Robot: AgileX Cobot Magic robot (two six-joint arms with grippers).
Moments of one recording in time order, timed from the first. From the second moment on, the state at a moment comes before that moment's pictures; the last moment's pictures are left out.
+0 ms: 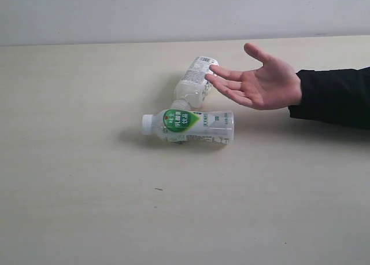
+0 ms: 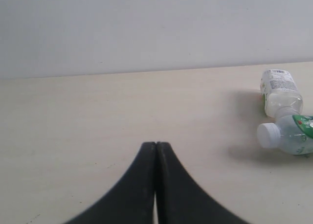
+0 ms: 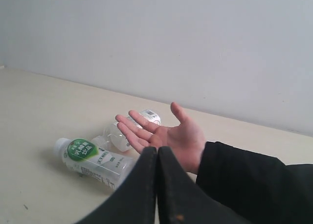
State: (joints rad) left arm -0.09 0.01 0.00 0.17 0.26 -0.16; right arm 0.42 0.00 -0.31 -0.03 0.52 -0.01
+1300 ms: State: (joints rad) left arm -0.09 0.85 -0.61 1.13 0.00 -0.93; right arm 0.42 0.00 -0.31 -0.03 0.47 0.00
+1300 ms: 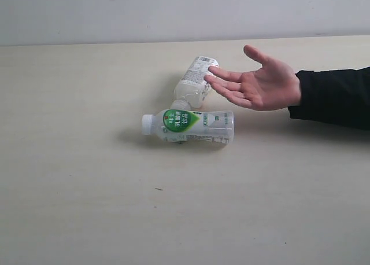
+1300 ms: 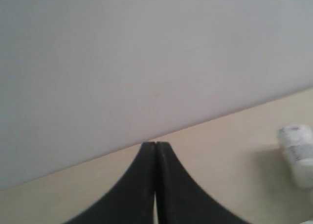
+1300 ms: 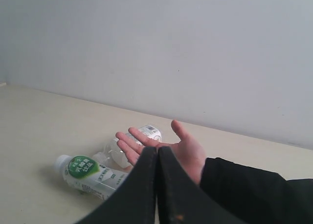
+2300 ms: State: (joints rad) left arm -0.58 1.77 -1.31 -0.25 0.69 1.04; right arm 0.42 0.00 -0.31 -0.03 0.47 0.00
